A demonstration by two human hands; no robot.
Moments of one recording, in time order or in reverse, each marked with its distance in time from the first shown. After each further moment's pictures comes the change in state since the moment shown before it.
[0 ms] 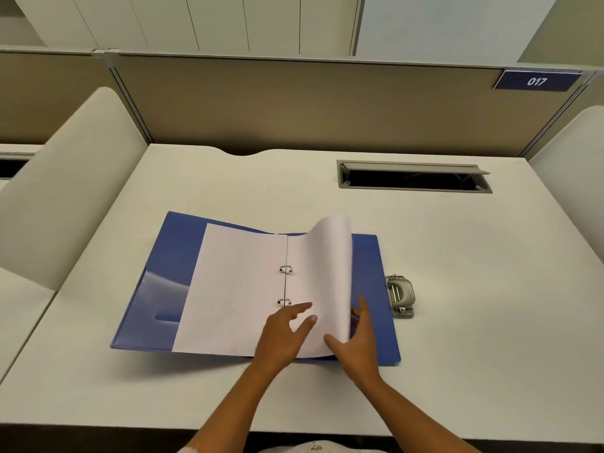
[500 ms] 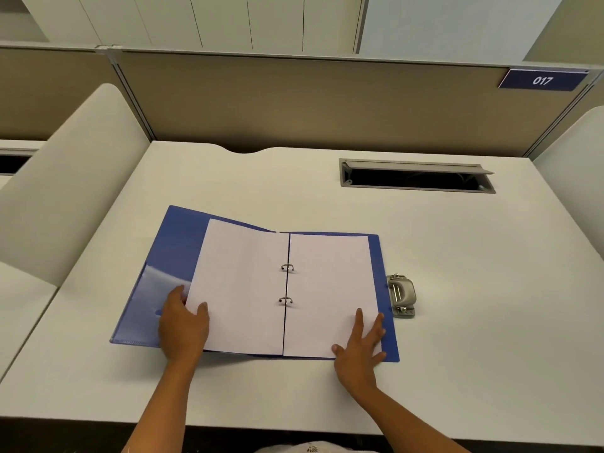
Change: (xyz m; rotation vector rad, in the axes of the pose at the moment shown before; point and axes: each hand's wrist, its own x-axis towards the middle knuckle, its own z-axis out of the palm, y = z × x) left_hand 0.006 -0.053 -0.116 0.219 0.658 -0.316; right_hand 0.008 0.030 0.019 -0.650 -0.001 0.220
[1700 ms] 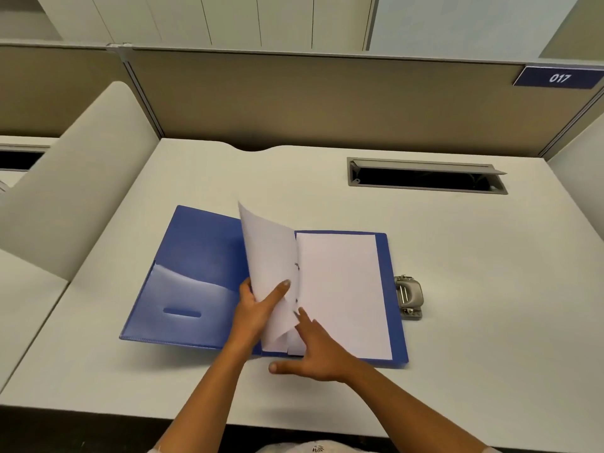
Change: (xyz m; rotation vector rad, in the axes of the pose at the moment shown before) left_hand -0.051 0.073 0.035 -0.514 -0.474 -0.156; right_hand -0.029 -0.062 -0.027 0.138 -0.629 -0.652
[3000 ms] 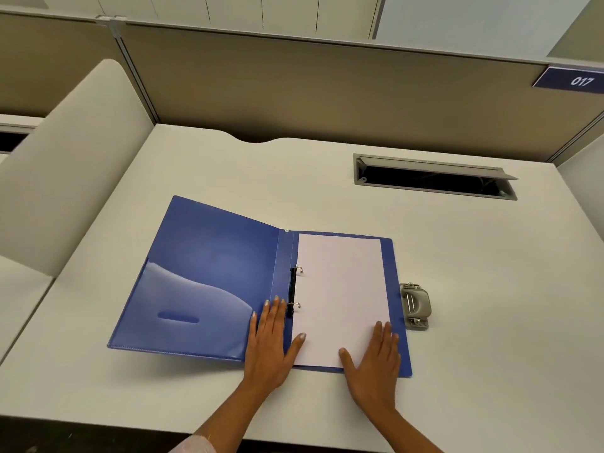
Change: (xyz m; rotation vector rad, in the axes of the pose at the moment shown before) left_hand 0.044 -0.131 0.024 0.903 -0.015 0.631; right_hand -0.014 0.099 0.014 -0.295 0.730 0.513
